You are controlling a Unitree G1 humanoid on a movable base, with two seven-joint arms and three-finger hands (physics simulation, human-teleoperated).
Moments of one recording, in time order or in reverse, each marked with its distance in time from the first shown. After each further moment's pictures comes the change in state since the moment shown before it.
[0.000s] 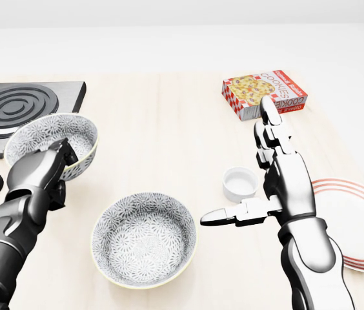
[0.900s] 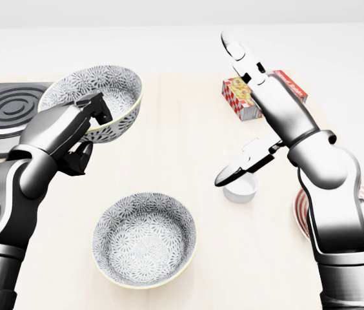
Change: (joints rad) left arm 0.182 -0.028 0.066 -0.855 -0.005 0.000 -0.515; right arm -0.373 -0.176 -0.007 0.141 -0.340 0.000 0.292
